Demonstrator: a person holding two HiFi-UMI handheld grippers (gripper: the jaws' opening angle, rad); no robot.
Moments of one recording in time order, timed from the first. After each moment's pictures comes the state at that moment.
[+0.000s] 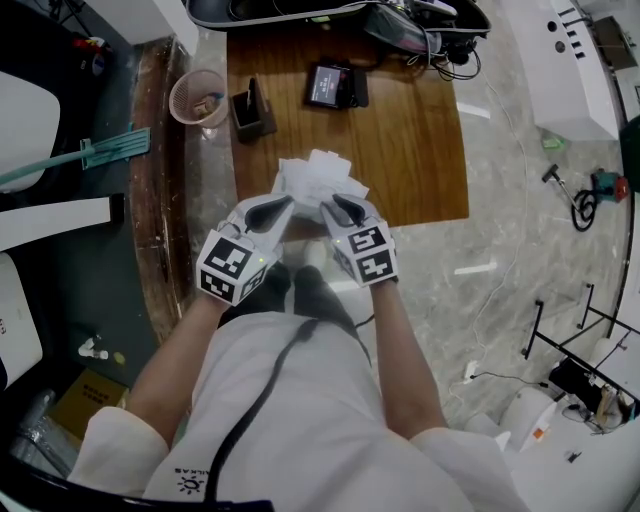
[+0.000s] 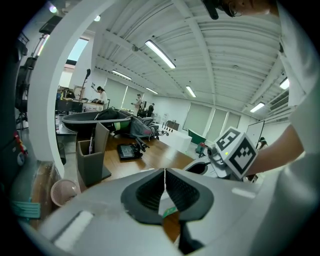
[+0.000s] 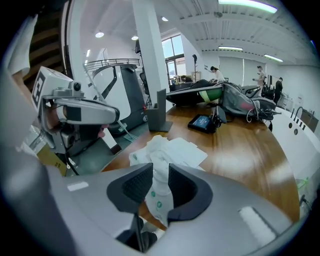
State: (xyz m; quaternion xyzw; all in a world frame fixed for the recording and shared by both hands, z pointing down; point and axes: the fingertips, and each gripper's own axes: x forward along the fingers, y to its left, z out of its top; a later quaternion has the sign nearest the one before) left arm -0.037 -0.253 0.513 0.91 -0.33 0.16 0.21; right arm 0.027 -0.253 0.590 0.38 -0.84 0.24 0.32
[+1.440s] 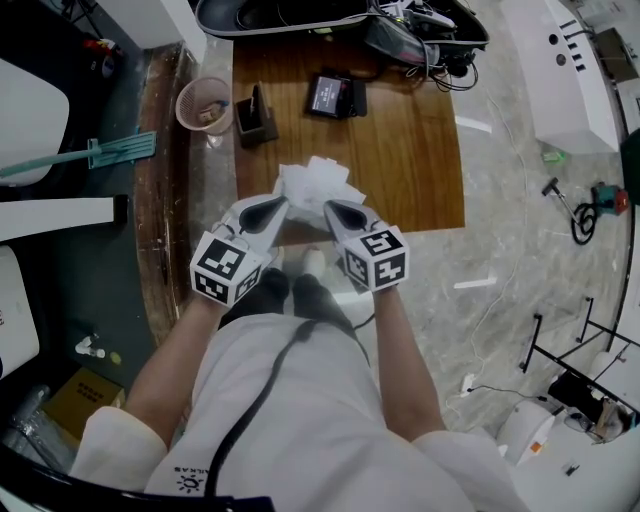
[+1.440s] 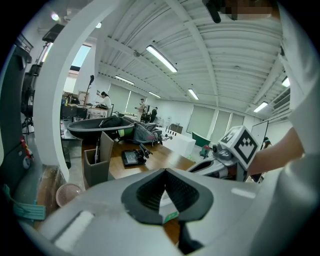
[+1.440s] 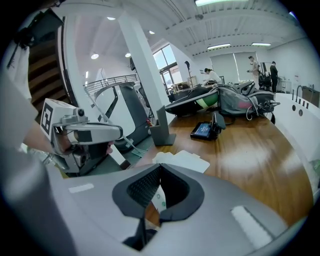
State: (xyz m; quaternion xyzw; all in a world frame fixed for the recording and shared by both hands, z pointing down) left arm -0.044 -0.257 0.492 0.90 -0.35 0.15 0.19; right arm 0.027 -0.256 0.551 0.37 -0.86 0.29 0.22
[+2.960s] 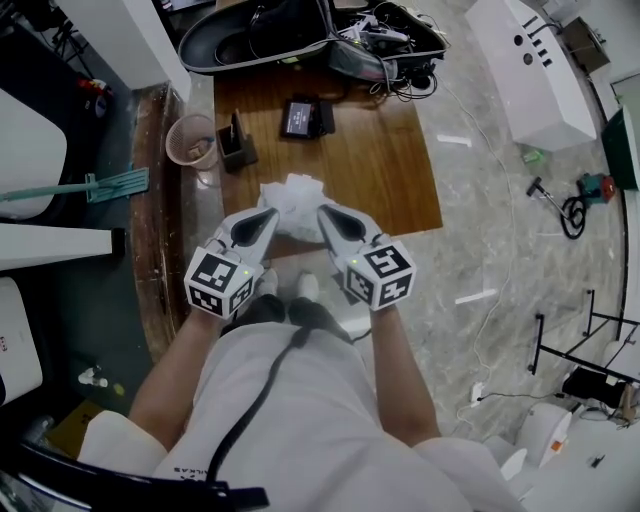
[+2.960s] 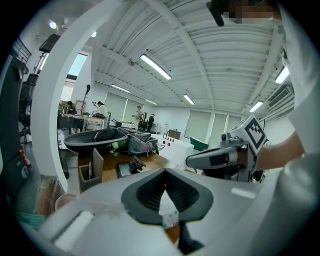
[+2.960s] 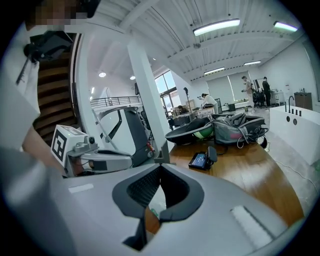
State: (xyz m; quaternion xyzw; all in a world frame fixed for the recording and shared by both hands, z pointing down) left arm -0.021 -0.244 0.449 0.91 -0.35 0.13 0.15; right arm 0.051 -0.248 0.448 0.41 -0.88 0.22 0.11
